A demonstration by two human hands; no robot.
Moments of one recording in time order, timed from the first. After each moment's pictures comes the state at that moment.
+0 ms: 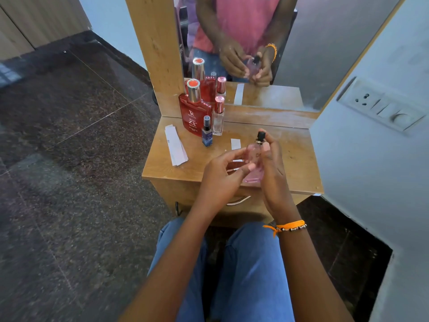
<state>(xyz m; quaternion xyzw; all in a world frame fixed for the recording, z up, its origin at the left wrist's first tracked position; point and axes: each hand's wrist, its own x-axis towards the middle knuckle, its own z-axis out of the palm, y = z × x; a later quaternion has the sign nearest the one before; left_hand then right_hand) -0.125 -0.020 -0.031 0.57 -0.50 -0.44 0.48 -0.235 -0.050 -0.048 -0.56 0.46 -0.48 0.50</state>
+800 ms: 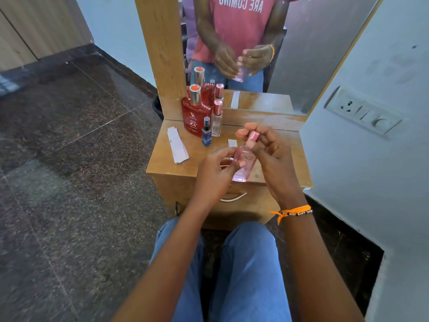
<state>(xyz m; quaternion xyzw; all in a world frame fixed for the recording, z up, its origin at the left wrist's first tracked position) -0.118 -0.004 -0.023 0.58 -0.50 -0.40 0.50 -0.244 -0.042 -0.006 -0.60 0.35 -0.51 0.51</state>
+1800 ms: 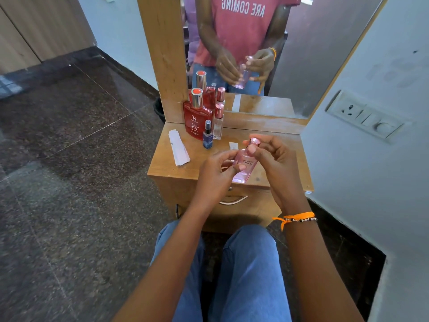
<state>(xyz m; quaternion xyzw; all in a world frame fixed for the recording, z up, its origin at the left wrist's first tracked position) -0.116 -0.009 -0.029 0.56 -0.51 -0.41 0.50 -0.248 -0.040 -0.007 -0.58 0.43 -0.50 0.48</state>
